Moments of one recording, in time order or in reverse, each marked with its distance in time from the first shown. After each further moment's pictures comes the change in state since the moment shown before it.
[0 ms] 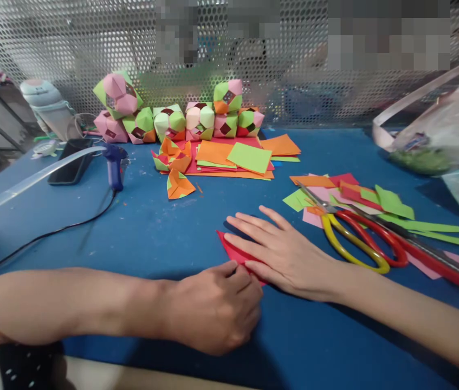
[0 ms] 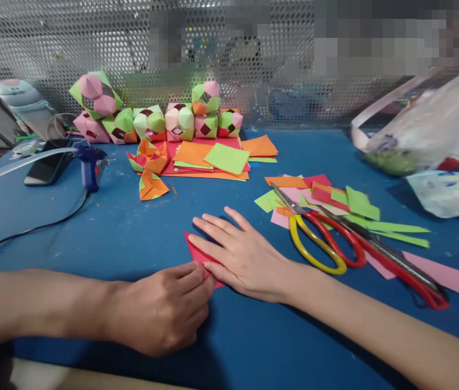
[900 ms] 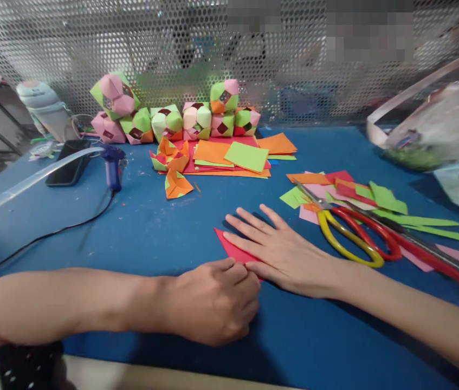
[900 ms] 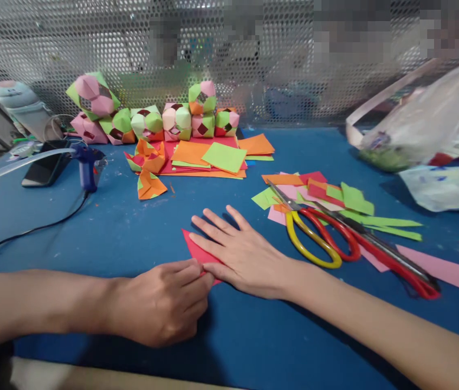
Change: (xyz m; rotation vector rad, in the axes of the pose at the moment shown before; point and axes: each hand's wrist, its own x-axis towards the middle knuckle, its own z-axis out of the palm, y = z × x) left_hand 0.002 -0.001 -0.001 -0.013 0.021 -0.030; right_hand -0.002 0.004 0.005 -0.085 -0.091 -0.017
